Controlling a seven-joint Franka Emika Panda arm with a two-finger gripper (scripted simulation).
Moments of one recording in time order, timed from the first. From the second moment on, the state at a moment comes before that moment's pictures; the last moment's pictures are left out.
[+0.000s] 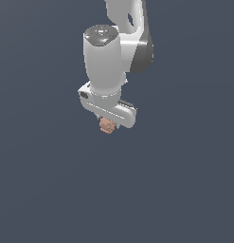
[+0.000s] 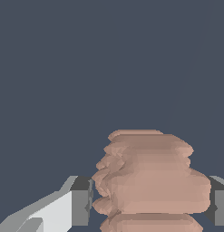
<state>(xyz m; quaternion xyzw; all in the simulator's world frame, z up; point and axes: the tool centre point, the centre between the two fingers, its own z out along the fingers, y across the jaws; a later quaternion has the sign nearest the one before) 0.009 -0.031 0.236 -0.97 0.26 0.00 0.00</state>
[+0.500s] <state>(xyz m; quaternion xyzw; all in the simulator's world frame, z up) 0.043 -0.064 0.308 -0.97 0.26 0.00 0.00</state>
